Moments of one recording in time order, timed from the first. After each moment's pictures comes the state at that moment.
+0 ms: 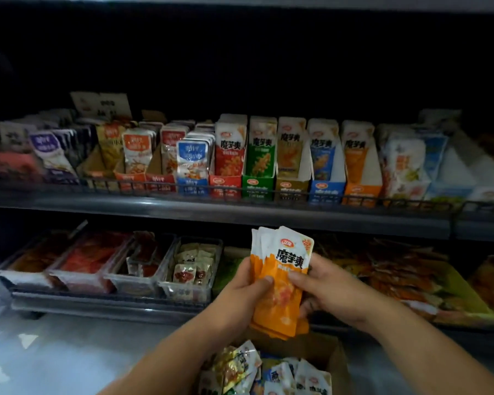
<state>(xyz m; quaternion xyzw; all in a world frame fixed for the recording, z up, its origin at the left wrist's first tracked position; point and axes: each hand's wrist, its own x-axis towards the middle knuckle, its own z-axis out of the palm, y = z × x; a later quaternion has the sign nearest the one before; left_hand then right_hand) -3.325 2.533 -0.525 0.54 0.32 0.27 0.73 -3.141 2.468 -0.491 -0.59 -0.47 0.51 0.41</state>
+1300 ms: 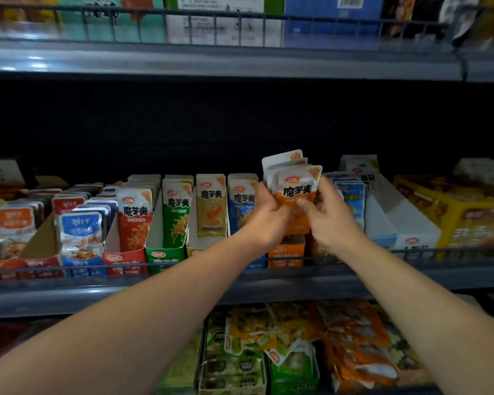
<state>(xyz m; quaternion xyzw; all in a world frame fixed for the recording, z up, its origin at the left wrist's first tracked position) -3.058 2.628 -0.384 0.73 0.24 0.34 0.54 -2.942 2.550 -0.383 -0.64 -0.52 0.06 0.57</state>
